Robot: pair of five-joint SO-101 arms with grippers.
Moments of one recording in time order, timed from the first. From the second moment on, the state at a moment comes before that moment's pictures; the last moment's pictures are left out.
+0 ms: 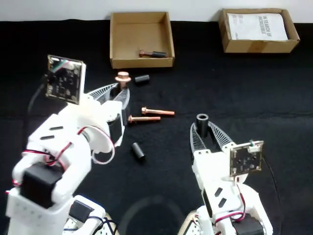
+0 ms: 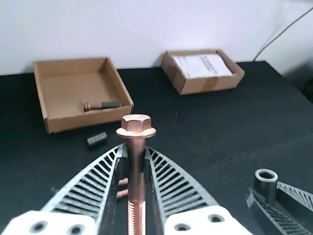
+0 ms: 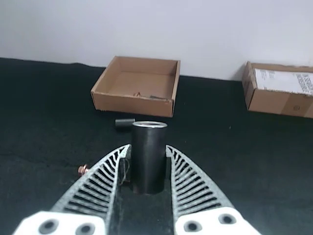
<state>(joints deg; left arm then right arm) 19.1 -60.7 27.6 58.2 14.4 -19.2 -105.0 65.2 59.8 -0.8</state>
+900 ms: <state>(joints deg) 40.0 -44.1 36.7 20.0 14.4 -19.2 -104.7 72.7 50.9 -0.8</state>
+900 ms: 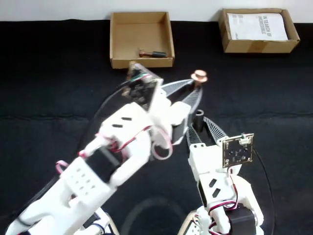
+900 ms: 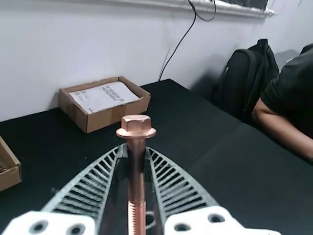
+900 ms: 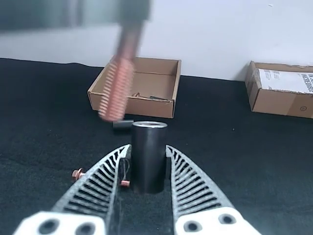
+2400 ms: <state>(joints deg) 40.7 -35.6 31.4 18.6 16.5 -19.2 -104.7 75.0 50.9 -0.8</state>
